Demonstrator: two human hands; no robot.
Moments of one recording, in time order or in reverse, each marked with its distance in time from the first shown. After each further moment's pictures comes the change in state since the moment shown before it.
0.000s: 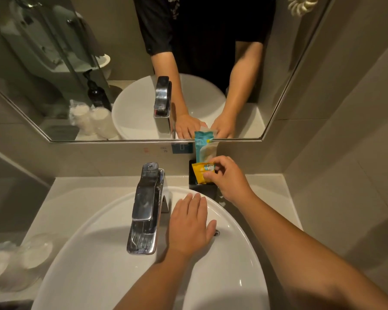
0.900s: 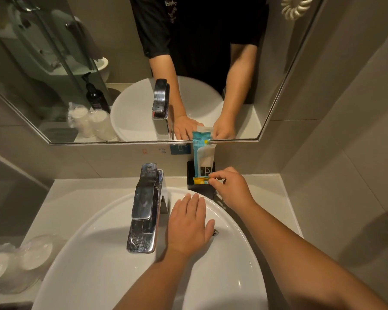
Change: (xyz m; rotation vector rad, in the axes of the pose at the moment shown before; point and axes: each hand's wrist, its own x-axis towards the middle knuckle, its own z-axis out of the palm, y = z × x) left_hand 0.001 0.002 -0.003 0.033 -0.040 -0.020; right_hand -0.006 0.033 0.002 -0.295 0.081 0.003
